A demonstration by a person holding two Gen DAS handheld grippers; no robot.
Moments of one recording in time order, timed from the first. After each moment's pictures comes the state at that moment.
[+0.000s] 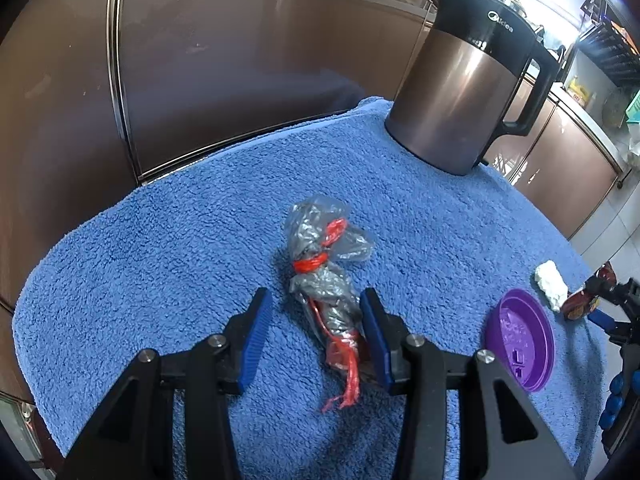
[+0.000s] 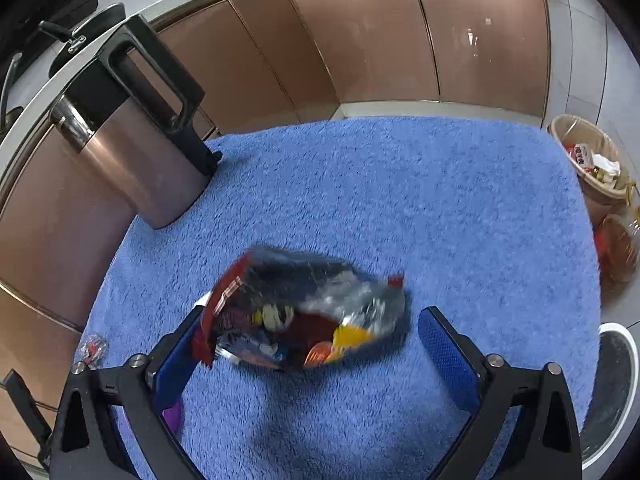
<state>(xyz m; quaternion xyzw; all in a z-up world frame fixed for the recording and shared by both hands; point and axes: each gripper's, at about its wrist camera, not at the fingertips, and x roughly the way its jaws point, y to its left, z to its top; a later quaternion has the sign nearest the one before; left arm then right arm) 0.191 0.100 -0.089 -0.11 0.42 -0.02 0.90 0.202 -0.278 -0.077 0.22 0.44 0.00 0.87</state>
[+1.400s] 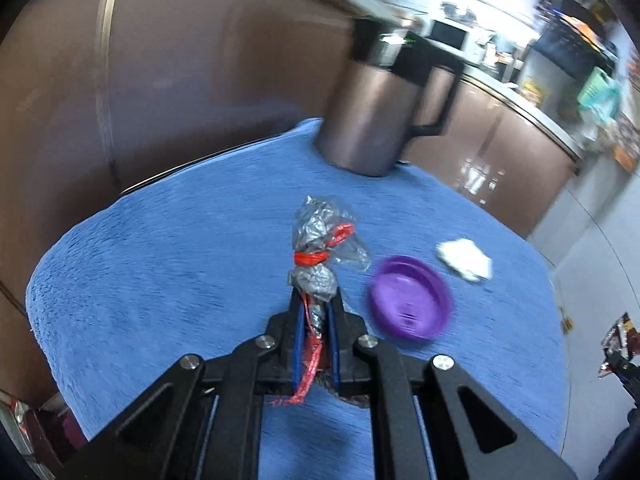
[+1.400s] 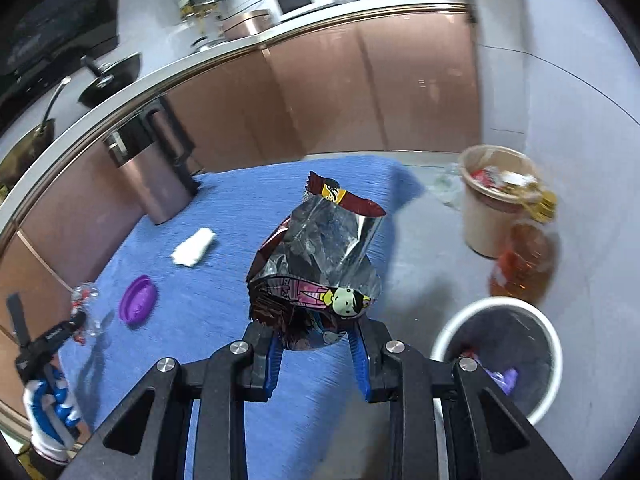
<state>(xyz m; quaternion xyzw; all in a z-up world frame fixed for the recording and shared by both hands) 0.111 0.042 -0.036 -0.09 0.37 -0.08 0.92 -0.021 -0.373 -0.025 0.19 0.36 -0.08 0.91</state>
